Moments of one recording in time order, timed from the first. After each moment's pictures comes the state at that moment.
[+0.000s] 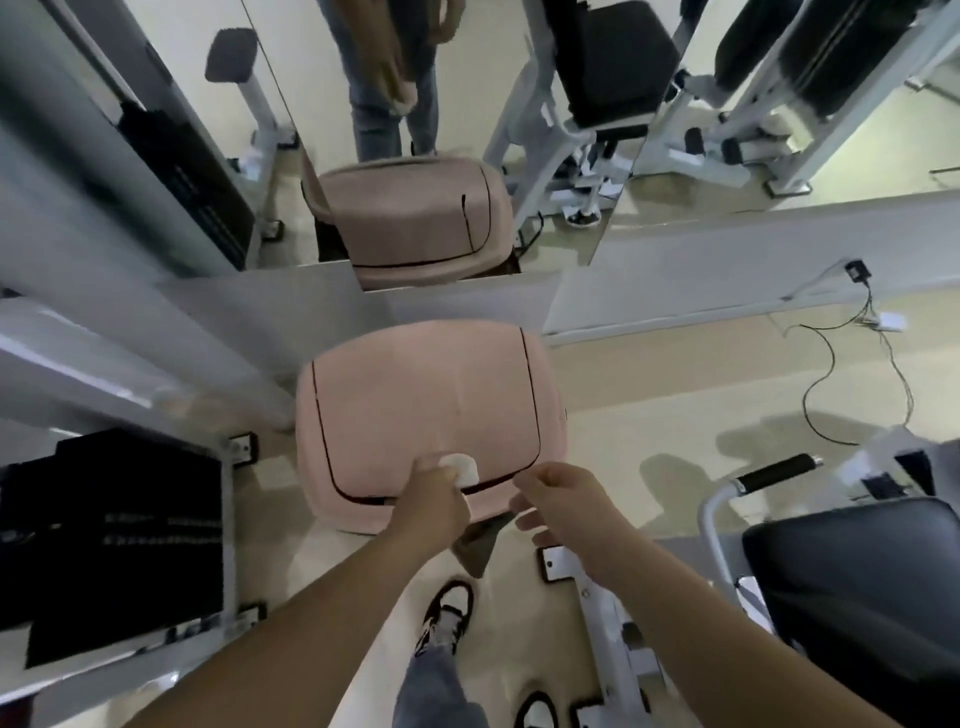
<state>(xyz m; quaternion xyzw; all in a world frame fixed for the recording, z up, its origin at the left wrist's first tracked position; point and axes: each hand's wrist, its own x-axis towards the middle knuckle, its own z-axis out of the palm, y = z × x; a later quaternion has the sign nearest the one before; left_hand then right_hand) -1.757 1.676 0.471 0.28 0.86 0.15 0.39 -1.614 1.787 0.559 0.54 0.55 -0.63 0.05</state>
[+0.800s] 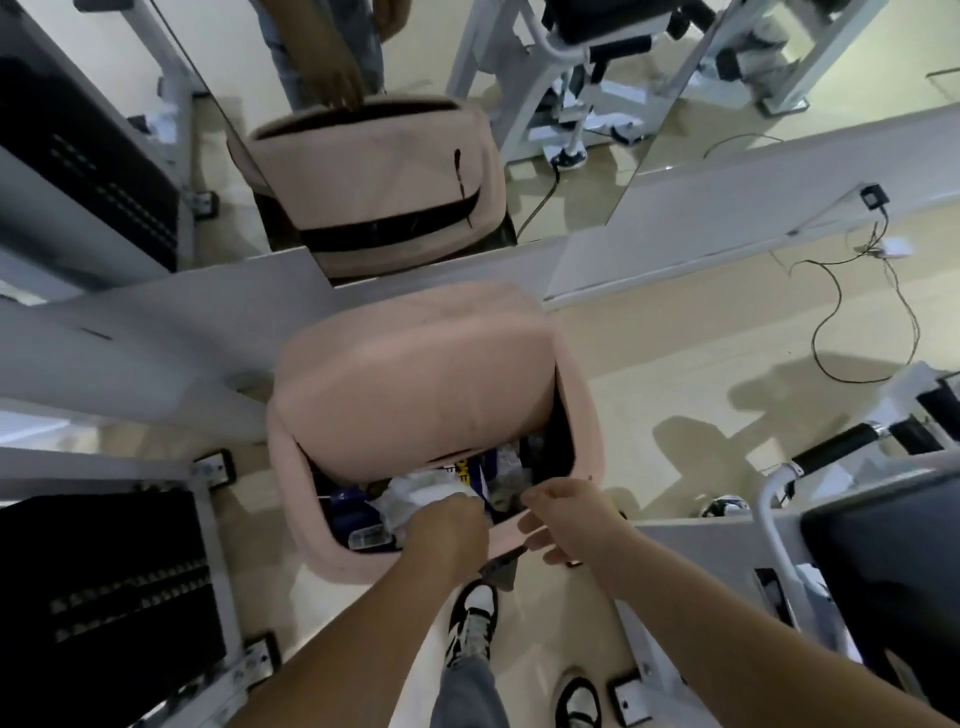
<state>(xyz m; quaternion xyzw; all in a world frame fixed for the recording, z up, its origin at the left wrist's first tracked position) -1.818 1.706 0.366 0.43 0.79 -0.09 0.43 -1.694 1.807 0.460 0.61 0.48 -0.61 0.13</state>
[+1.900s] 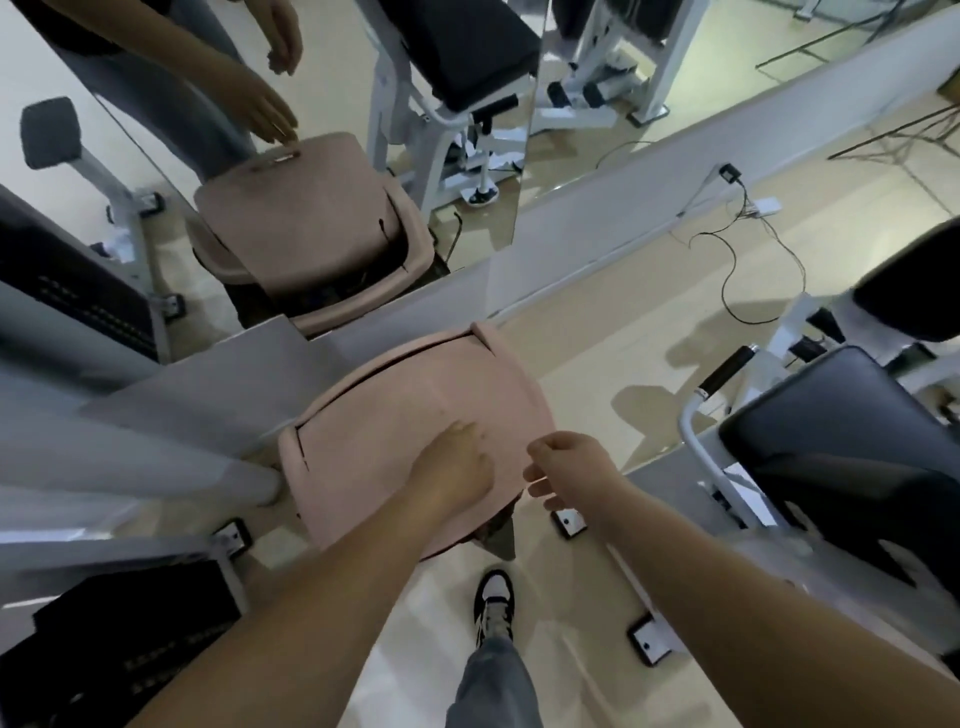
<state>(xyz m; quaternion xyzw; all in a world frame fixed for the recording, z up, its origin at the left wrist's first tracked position) -1.809 1.727 0.520 0.53 0.75 0.04 0.39 -1.646 1.767 0.581 0.65 0.45 -0.61 -0.04</state>
